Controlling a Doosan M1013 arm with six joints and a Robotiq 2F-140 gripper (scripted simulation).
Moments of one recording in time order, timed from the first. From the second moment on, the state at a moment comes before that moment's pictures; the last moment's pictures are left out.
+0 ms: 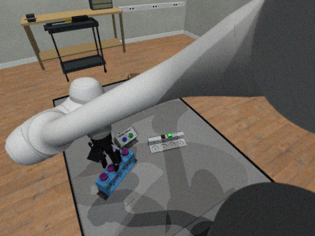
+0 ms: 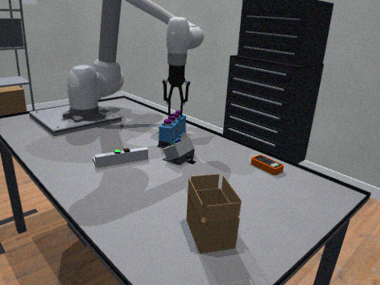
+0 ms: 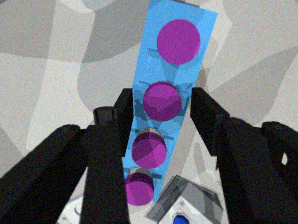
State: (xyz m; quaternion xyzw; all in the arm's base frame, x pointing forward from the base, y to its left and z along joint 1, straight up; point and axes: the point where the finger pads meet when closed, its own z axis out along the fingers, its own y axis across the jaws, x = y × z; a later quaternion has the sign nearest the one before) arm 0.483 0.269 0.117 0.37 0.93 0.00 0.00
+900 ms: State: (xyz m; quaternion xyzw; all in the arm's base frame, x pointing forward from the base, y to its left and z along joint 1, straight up) arm 0.483 0.269 0.110 0.37 0.93 0.00 0.00
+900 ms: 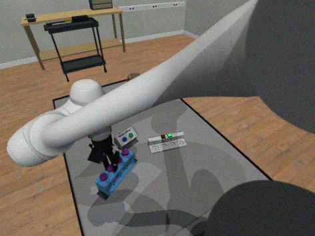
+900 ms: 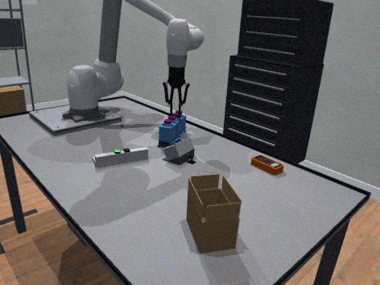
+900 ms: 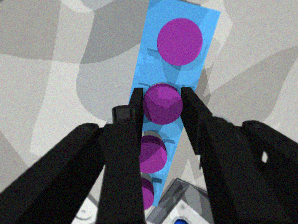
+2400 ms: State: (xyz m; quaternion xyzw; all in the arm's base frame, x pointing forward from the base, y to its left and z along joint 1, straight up) arm 0.483 0.269 0.110 0.59 0.81 0.00 0.00
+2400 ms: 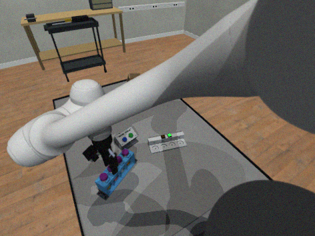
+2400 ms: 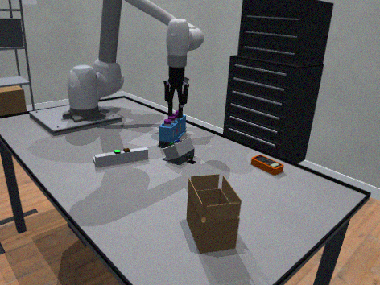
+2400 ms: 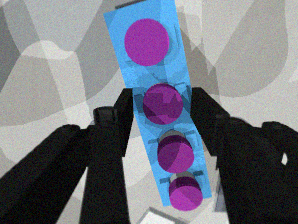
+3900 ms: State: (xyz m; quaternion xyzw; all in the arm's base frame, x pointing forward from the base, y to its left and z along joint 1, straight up) arm 0.511 0.225 0.139 0.37 0.93 0.00 0.00
